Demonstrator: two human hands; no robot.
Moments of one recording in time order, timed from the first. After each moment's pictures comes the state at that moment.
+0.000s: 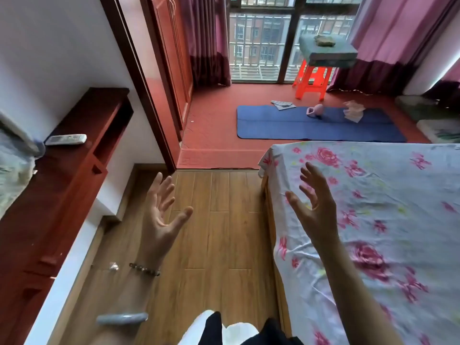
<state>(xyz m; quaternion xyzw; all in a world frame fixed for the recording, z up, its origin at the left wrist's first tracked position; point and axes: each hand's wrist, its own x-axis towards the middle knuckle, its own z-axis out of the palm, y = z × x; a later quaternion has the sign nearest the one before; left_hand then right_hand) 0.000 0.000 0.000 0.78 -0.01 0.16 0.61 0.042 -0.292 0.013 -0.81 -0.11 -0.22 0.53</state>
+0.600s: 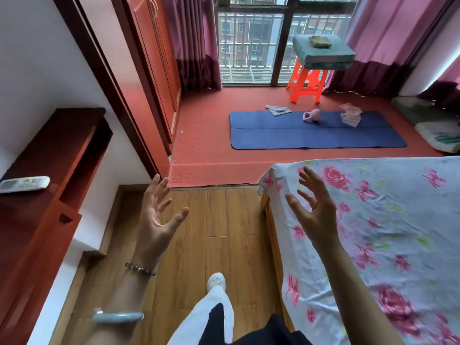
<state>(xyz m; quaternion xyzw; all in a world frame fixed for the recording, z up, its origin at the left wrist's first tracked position) 0.218 0.040 -0.015 0.78 -0.02 0.12 0.61 0.242 -0.267 -0.007 -0.83 -0.04 -0.20 0.52</state>
